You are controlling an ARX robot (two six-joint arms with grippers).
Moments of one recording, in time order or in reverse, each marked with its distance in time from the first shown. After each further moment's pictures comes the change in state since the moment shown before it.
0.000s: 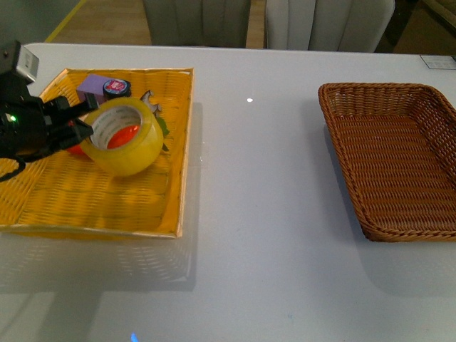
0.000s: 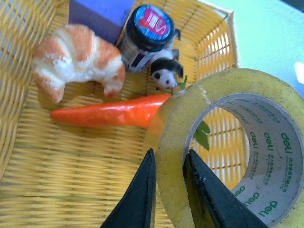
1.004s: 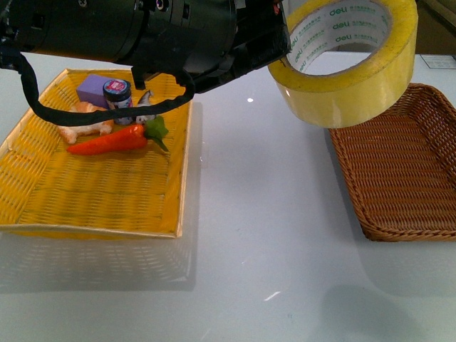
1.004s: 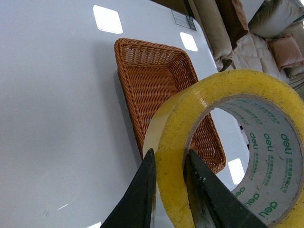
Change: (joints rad) left arm -0.524 -0.255 0.050 -0.111 0.019 -0.286; right arm 0.037 0.148 0.102 -0.238 0.053 0.152
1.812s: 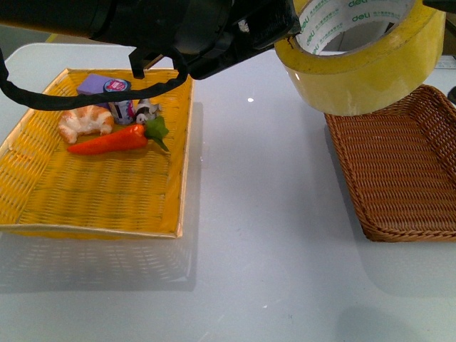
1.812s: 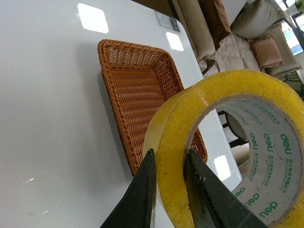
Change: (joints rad) left arm 0.010 -0.053 -0.017 -0.001 0.066 -0.021; right arm 0.167 1.013 0.258 0.774 -0.399 0.612
